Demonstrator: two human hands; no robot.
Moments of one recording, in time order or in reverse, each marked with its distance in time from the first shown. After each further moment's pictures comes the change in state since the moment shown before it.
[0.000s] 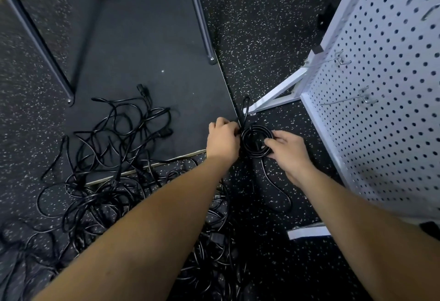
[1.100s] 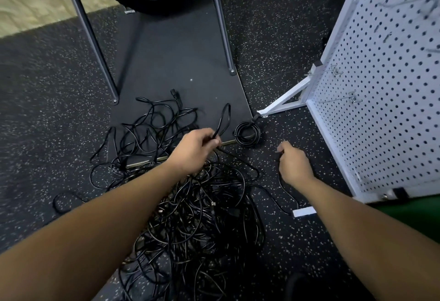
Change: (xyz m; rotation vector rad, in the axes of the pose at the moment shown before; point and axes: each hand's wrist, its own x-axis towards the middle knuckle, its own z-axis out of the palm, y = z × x) left_hand -0.131 -0.034 -0.174 -0.157 -0.117 0.093; right_hand -0.062 0.025 -0.005 -0.974 0.041 -0.280
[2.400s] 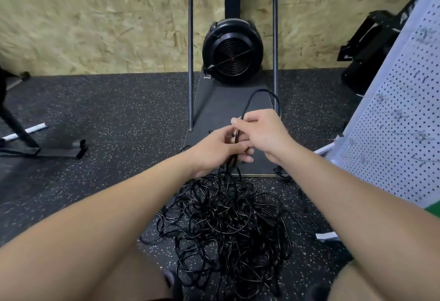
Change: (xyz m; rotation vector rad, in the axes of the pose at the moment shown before) left_hand -0.253 0.107 -0.198 -0.811 -0.022 0.083; right_hand -0.281 -0.374 -0.184 0.630 -0.073 -0.469
